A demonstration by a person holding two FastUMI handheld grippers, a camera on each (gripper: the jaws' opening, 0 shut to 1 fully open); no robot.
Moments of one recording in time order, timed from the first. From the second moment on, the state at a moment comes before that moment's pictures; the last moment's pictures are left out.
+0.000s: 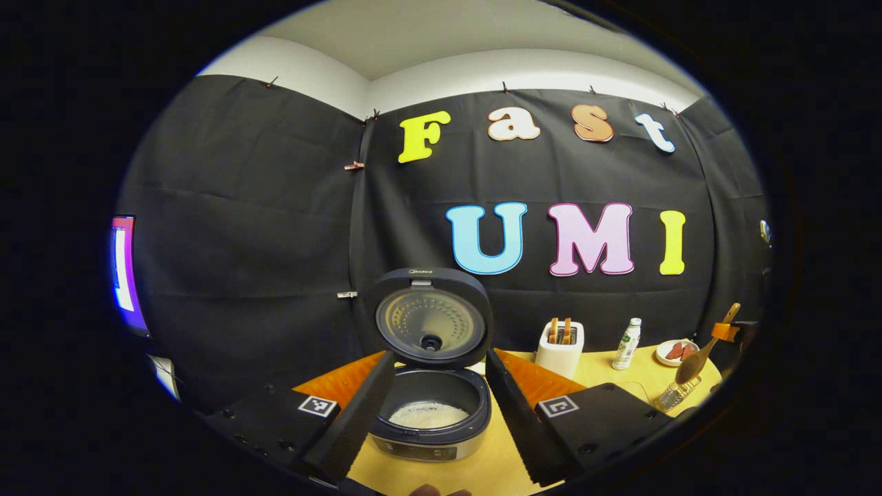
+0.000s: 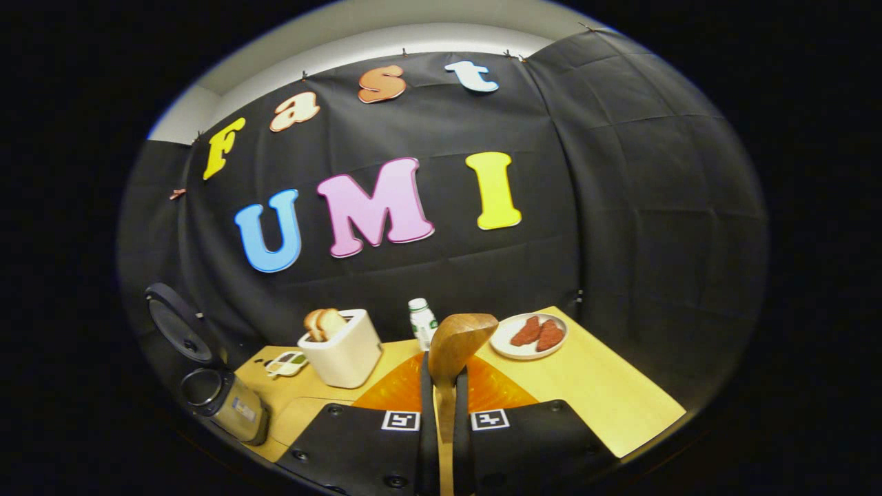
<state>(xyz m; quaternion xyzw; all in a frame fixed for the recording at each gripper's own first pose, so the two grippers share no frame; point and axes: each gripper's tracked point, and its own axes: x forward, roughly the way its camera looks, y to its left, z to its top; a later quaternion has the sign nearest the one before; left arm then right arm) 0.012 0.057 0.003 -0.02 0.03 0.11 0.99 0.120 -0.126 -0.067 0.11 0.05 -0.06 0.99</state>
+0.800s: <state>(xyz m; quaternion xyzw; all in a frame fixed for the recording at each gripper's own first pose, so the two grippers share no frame) 0.039 0.129 -0.011 -0.02 0.03 0.09 1.00 0.162 0.017 -0.189 0.05 0.18 -0.02 0.98</state>
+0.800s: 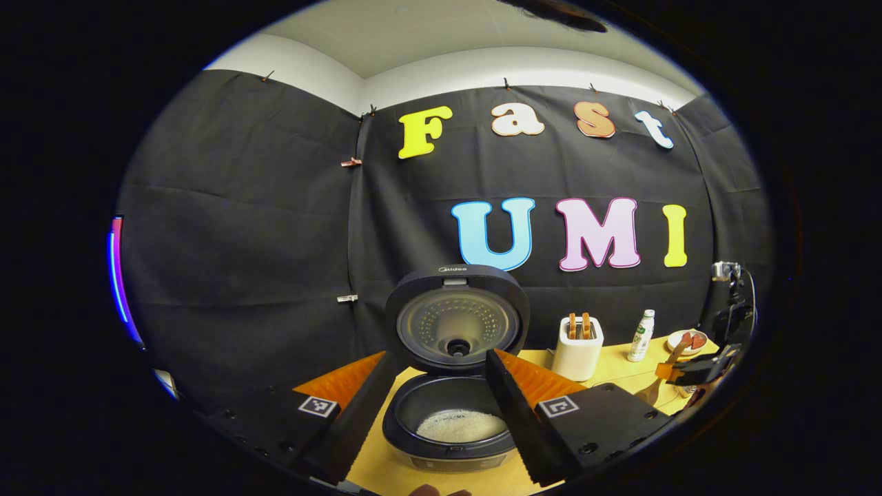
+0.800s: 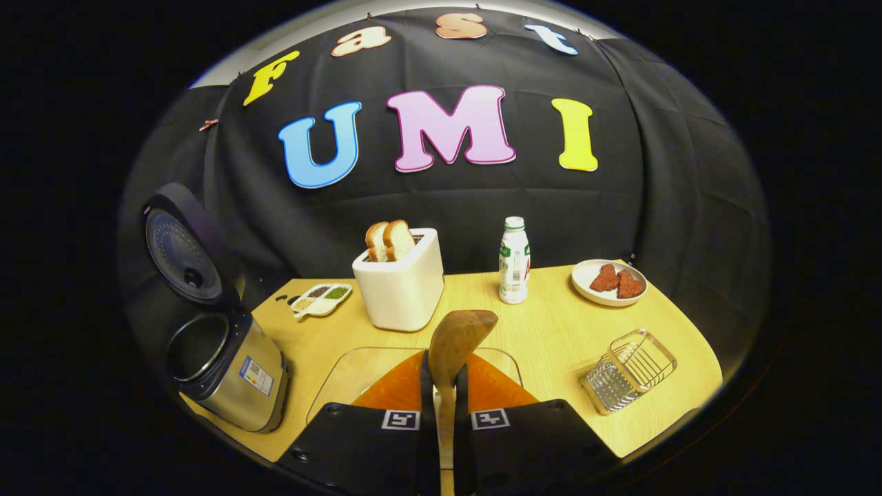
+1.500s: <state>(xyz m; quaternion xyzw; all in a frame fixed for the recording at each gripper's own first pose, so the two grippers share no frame) 0.039 0.146 -0.019 -0.01 0.04 0.07 1.00 0.158 0.083 -0.192 0.25 0.21 0.00 0.95</state>
